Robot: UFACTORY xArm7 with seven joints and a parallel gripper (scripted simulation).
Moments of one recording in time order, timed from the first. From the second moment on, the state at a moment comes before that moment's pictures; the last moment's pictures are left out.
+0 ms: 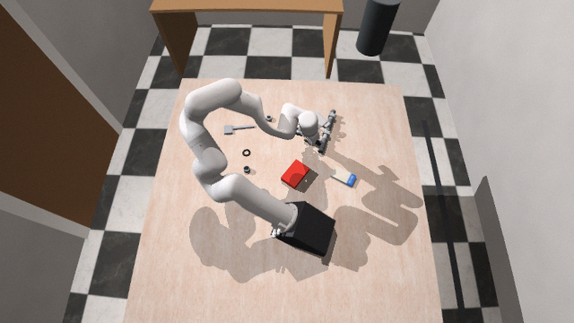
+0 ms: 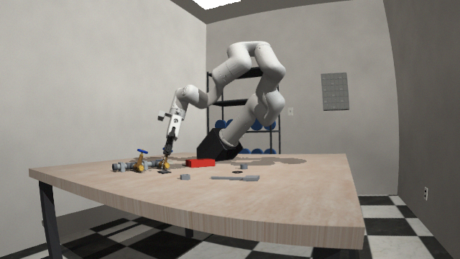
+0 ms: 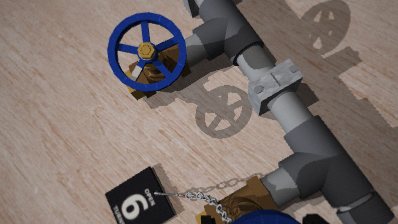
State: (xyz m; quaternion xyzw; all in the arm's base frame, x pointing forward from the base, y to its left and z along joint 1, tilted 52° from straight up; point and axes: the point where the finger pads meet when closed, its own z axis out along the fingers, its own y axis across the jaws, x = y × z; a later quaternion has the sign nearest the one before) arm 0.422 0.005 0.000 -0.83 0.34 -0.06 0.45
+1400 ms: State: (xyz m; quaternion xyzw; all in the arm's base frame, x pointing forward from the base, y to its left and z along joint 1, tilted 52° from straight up) arm 0.422 0.005 0.000 -0.75 -0.50 -0.39 0.20
